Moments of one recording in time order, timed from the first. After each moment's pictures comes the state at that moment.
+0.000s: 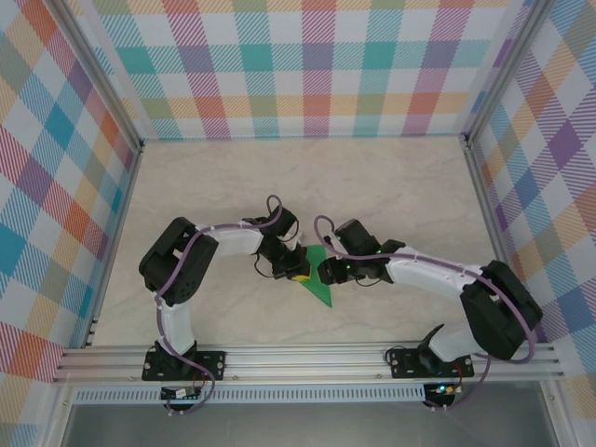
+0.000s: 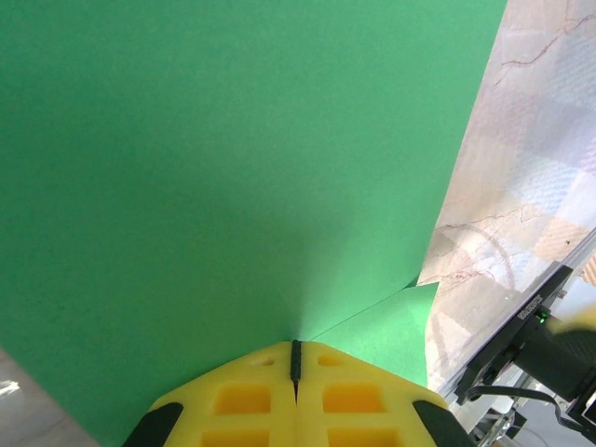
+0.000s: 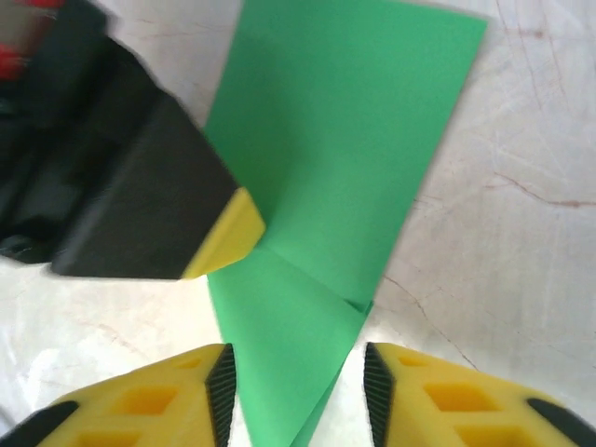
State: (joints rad) left arm -0.65 1.91 1.06 -0.42 0.64 -0.68; right arm 0.74 1.39 0.75 -0.37 -0.22 0.40
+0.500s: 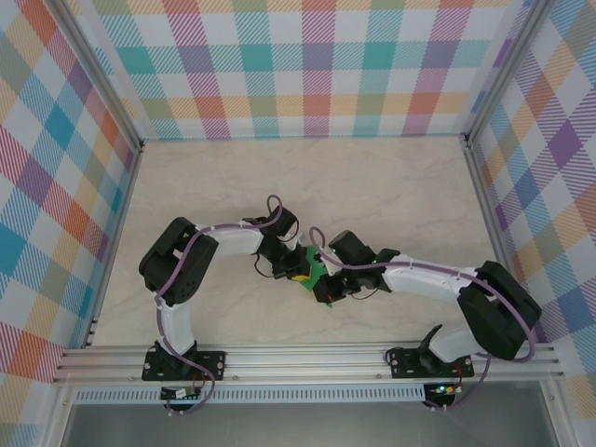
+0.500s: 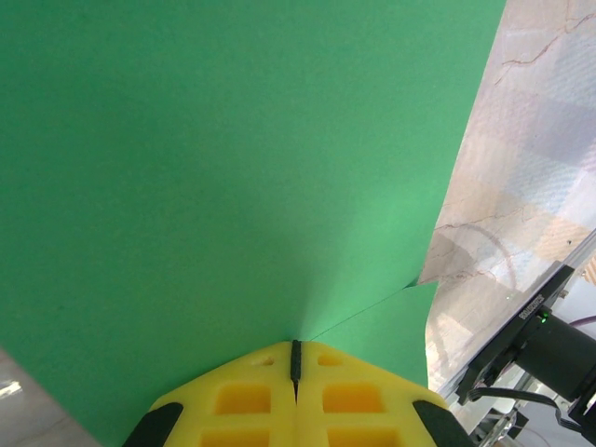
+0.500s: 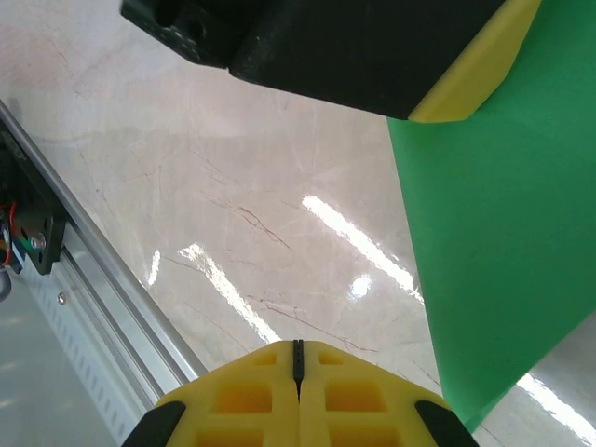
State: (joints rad) left arm -0.65 1.91 1.06 -0.43 0.63 -0.68; right arm 0.81 1.43 0.69 -0.32 -0.50 0.46
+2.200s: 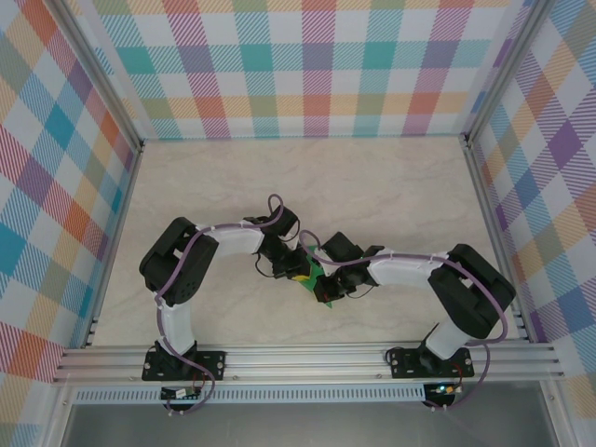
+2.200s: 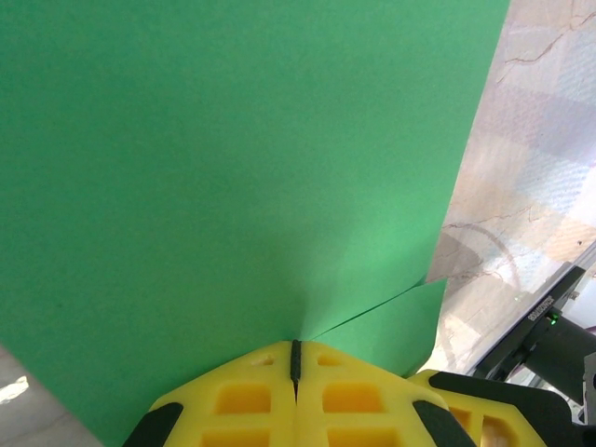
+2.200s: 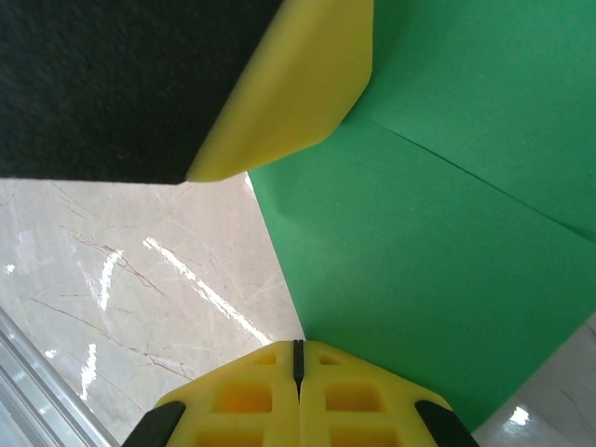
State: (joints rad) left arm -0.65 1.91 1.08 -0.45 0.62 -0.67; right arm 0.81 1.59 0.74 -0.33 -0.40 0.44
